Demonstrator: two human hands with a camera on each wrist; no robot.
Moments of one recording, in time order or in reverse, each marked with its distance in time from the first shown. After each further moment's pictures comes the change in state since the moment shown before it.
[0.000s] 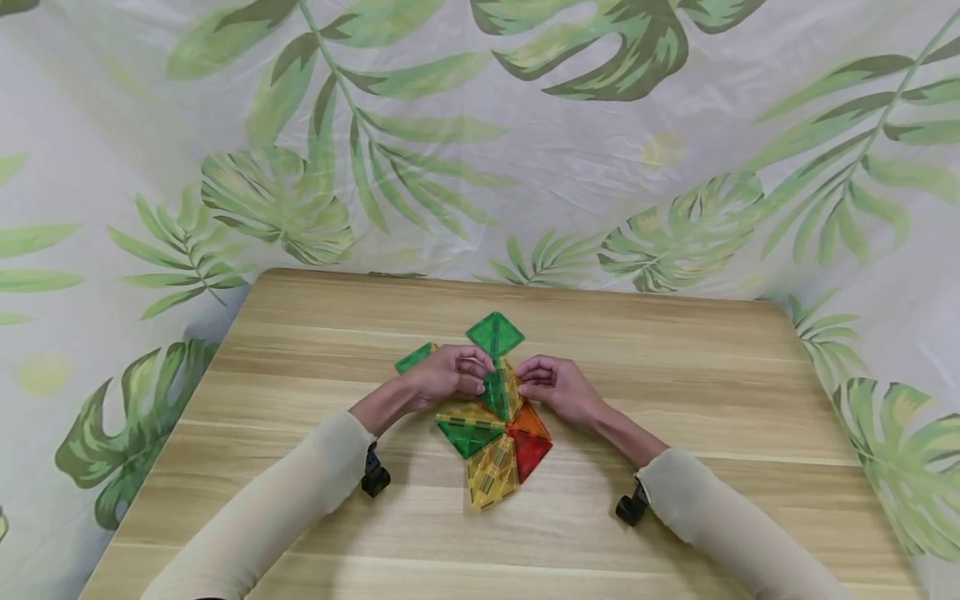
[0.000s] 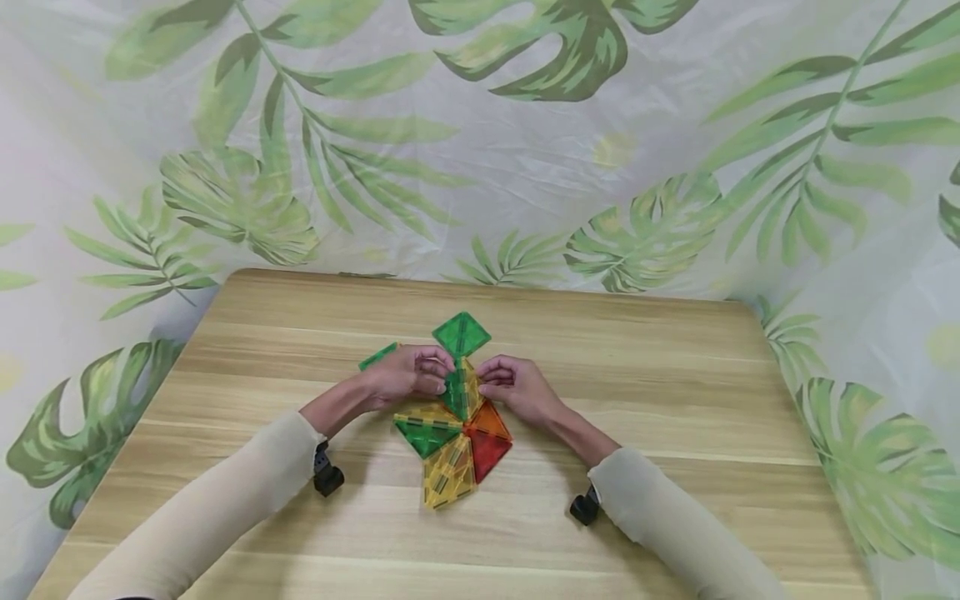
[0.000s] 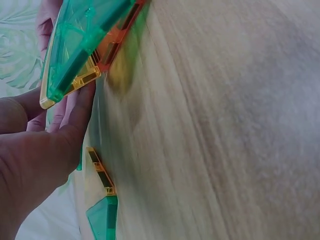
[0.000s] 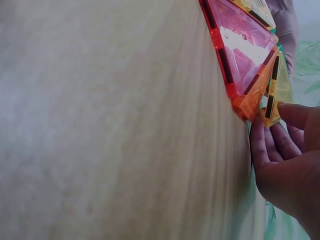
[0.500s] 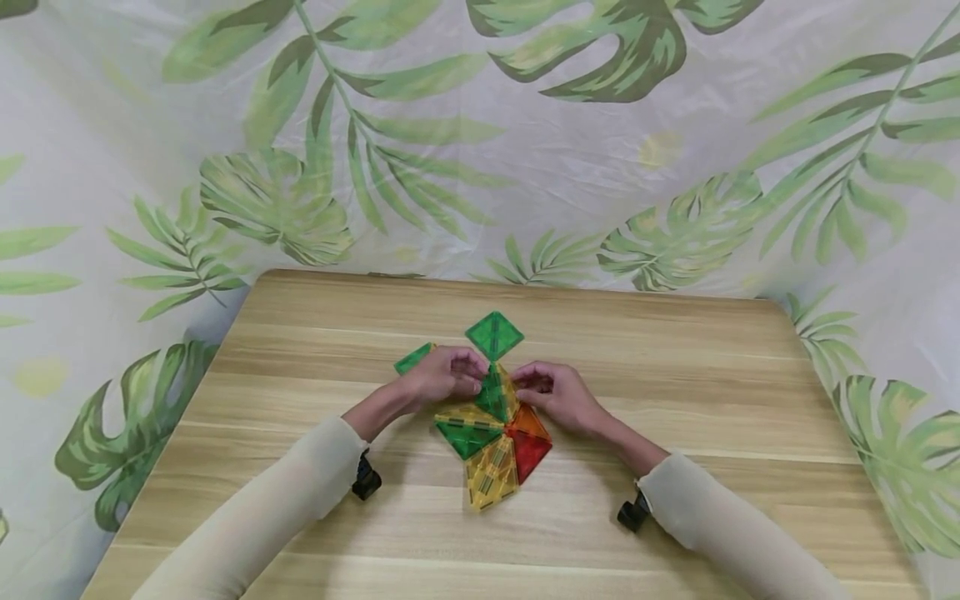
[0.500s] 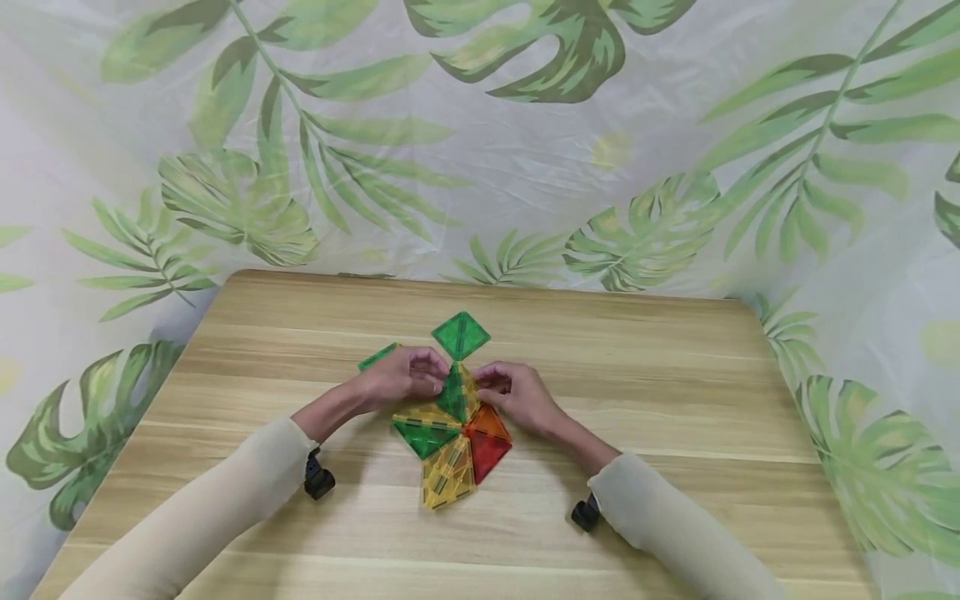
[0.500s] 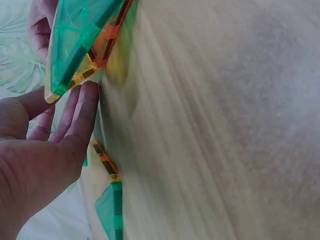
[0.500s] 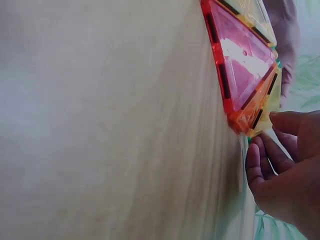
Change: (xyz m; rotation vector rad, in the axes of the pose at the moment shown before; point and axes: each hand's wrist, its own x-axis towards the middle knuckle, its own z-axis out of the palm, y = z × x) left_hand -0.010 0.000 -0.002 0.214 0.050 0.119; right_hand -0.007 -0.004 0.006 -0.219 0.026 -0.094
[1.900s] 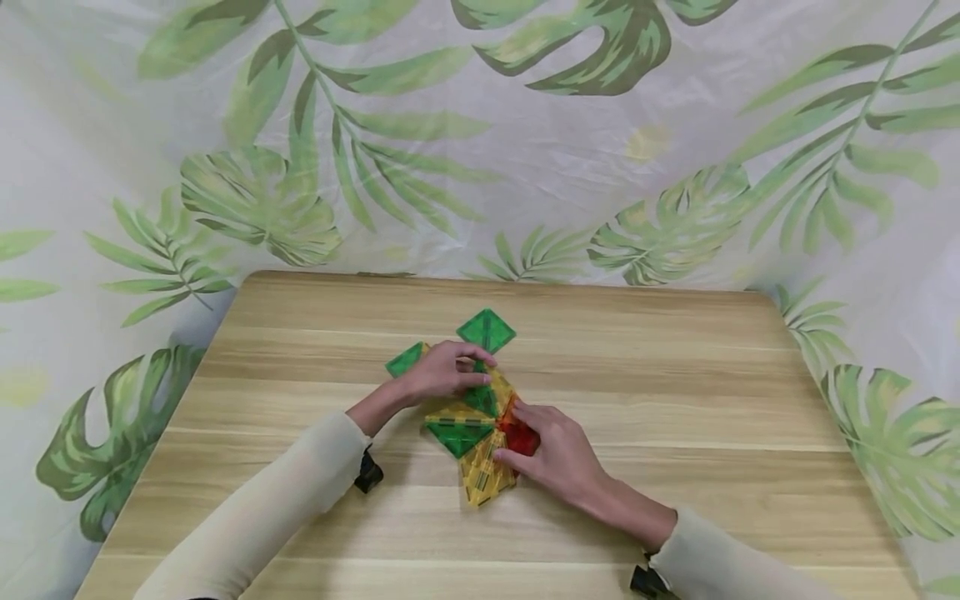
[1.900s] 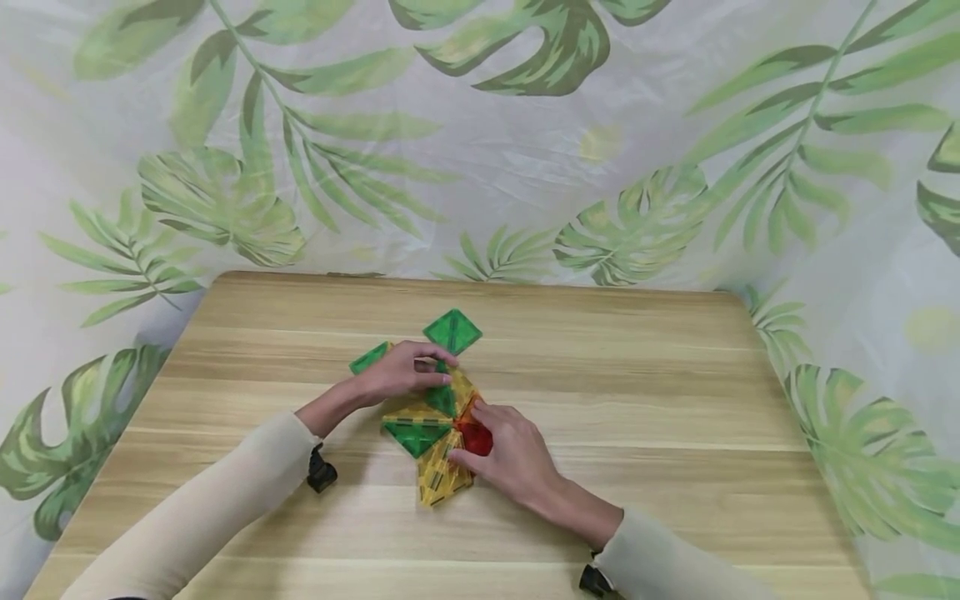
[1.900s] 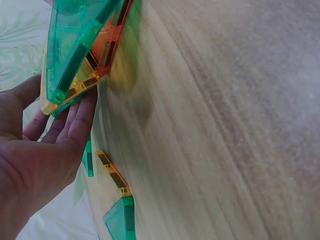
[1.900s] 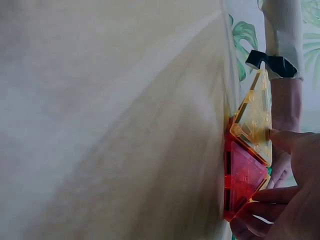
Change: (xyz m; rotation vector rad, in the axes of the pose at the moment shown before) left_hand 0.012 0.008 0.008 0.247 -0.027 0.092; right_hand -0.074 -0.033 0.042 -0.520 0.185 -0.094
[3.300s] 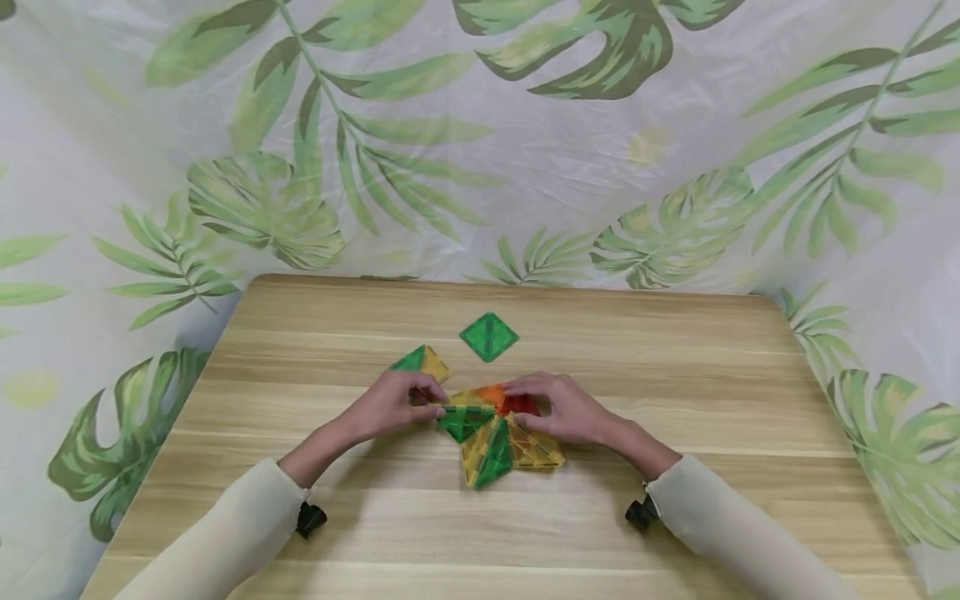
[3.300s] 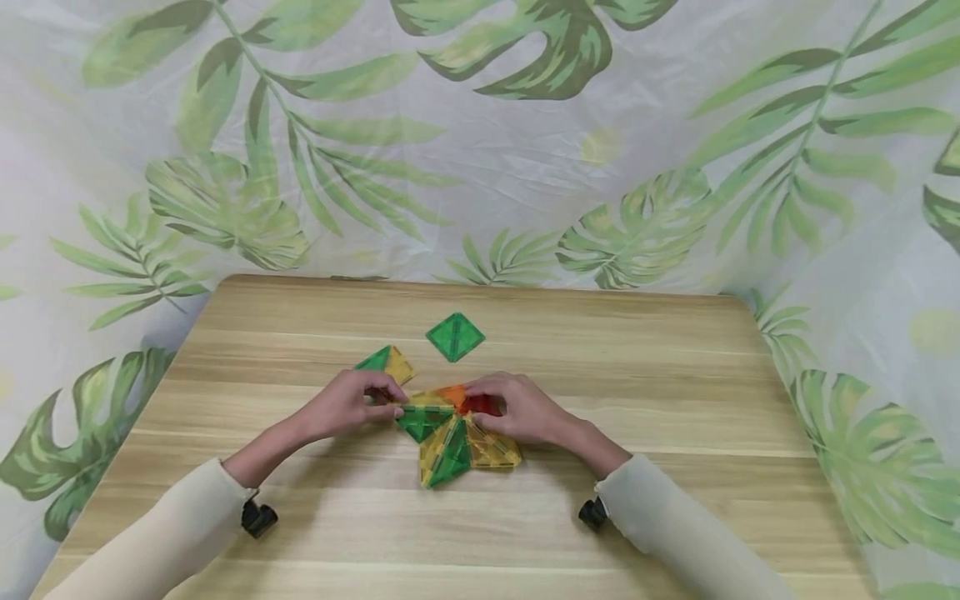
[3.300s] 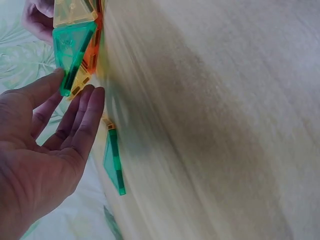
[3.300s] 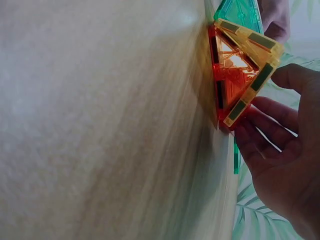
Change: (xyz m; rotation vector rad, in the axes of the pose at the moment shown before) left_hand -0.070 -0.021 -0.021 0.252 0.085 0.138; right_hand 0.063 0.055 -0.024 0.128 -0.316 -0.249
